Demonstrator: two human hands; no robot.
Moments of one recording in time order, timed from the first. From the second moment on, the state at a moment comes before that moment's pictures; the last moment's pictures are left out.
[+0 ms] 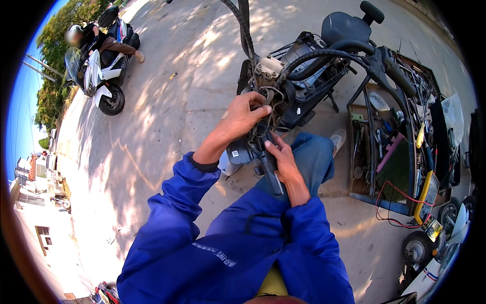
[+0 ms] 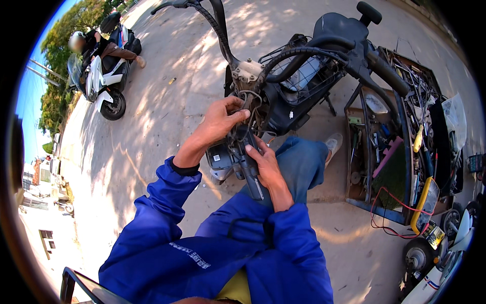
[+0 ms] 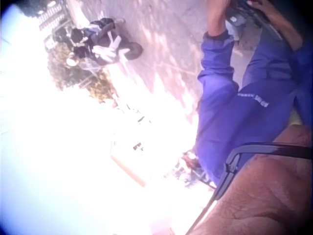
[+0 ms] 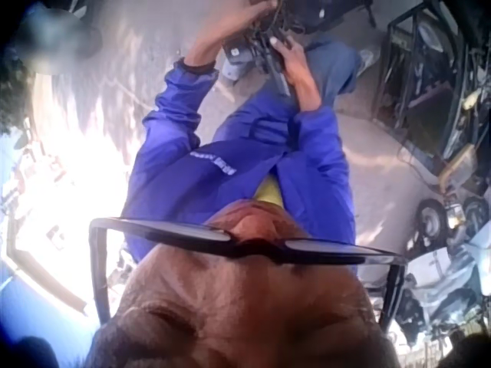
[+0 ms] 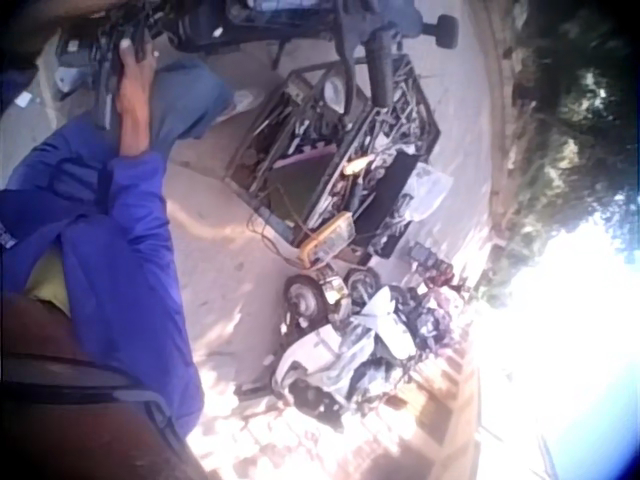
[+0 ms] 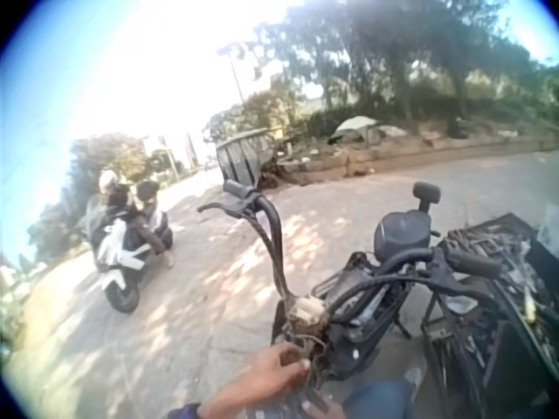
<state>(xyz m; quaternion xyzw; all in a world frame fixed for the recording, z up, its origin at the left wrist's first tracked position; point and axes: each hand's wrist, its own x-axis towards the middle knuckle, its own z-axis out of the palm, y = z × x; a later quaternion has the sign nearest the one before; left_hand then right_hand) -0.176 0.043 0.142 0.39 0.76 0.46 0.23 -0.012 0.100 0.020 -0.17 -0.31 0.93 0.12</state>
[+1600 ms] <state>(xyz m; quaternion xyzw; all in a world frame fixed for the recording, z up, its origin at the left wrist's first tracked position) -0.211 0.076 0.098 0.21 0.58 0.68 0.40 0.000 0.106 0.029 -0.21 -0.31 0.92 0.12</state>
